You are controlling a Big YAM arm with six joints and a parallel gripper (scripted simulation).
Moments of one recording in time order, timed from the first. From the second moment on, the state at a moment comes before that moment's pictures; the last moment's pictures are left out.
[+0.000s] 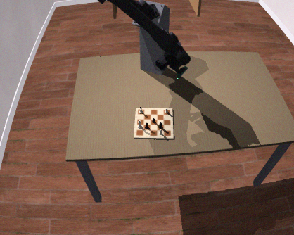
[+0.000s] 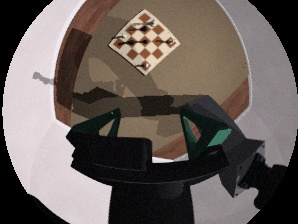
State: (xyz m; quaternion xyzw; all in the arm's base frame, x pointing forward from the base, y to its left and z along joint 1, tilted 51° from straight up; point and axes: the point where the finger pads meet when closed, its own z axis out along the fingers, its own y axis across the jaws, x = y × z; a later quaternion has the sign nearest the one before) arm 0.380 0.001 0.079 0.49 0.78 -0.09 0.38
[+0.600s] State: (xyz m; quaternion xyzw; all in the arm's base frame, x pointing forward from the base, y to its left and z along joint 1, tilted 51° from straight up) arm 0.380 0.001 0.079 0.49 0.78 -0.09 0.38
